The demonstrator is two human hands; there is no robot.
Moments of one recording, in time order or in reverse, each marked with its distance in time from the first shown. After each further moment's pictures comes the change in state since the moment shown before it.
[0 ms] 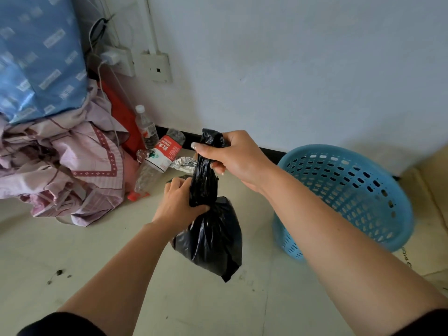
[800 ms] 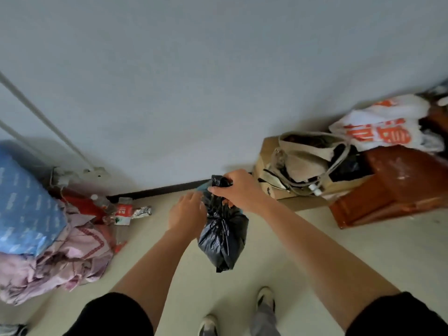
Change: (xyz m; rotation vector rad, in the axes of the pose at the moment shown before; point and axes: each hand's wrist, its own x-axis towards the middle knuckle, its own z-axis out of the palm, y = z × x) left_hand -0.128 0.453 -0.350 0.237 -0.316 0.288; right_hand -0.248 -0.477 -0.199 -0.265 0.373 0.396
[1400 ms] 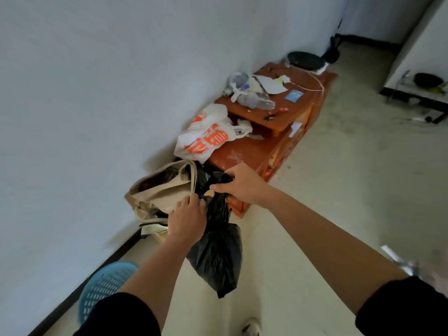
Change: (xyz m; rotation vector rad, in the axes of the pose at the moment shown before) left_hand -0.013 0.388 0.054 0.165 -0.191 0.660; right_hand -0.223 0.116 -0.315 0.161 0.587 0.296
